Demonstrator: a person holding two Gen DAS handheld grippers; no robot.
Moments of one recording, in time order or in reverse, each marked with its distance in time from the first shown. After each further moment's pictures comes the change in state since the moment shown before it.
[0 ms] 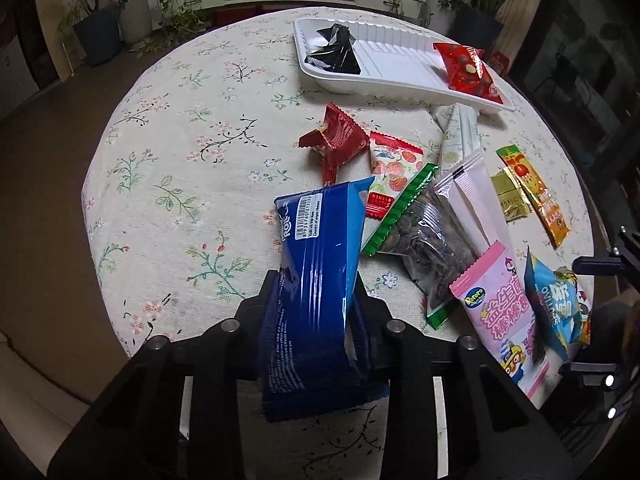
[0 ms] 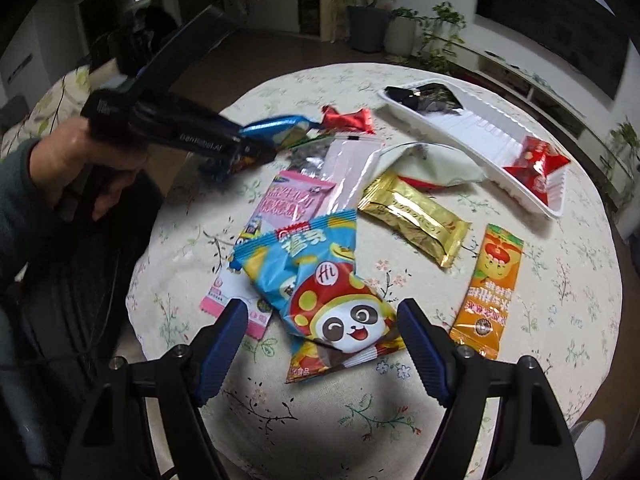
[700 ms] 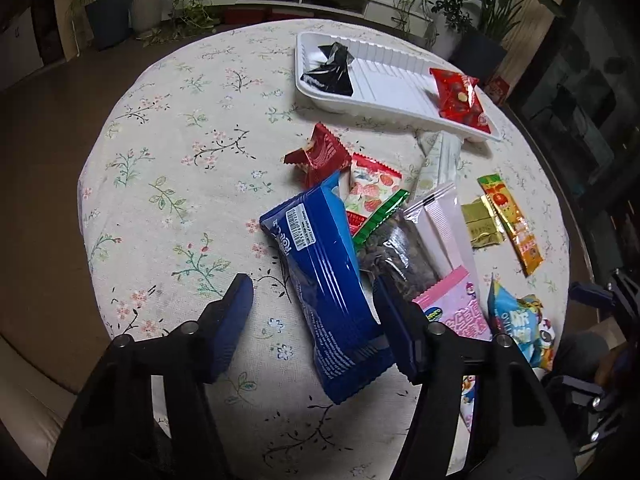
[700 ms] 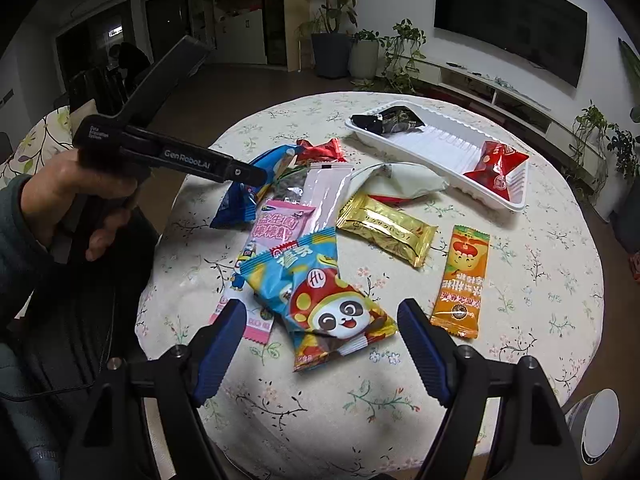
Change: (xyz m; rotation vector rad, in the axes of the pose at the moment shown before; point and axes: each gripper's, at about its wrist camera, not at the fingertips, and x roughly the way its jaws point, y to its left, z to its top) left arm -0.014 -0.008 0.005 -0.090 -0.018 -0.050; right arm -0.031 0.002 -0.012 0.128 -0.122 -0.074
